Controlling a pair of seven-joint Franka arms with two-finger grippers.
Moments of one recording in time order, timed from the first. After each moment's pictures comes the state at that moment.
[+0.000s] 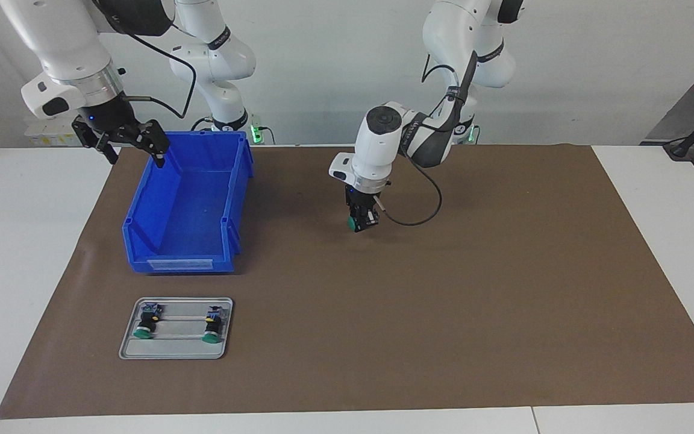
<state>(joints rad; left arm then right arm) -0.62 0.27 -0.12 -1.95 -0.09 2.37 0.58 0.05 -0.04 -0.08 -1.62 -0.03 1.58 0.09</state>
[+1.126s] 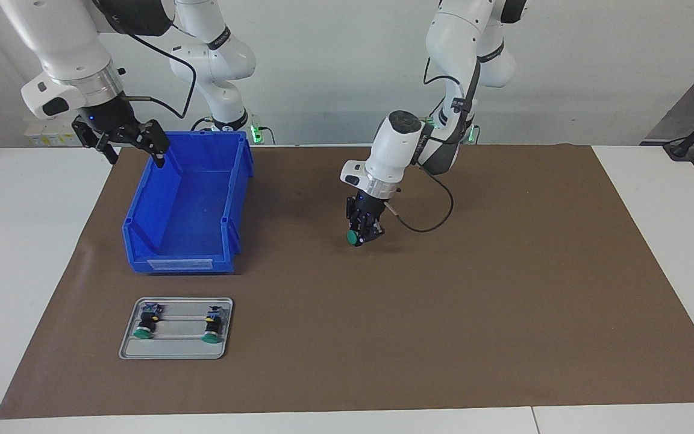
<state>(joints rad) -0.55 0.27 -0.12 -1.98 -0.18 2.55 0.64 0.05 -0.04 -0.08 -1.62 -0.03 1.58 0.09</state>
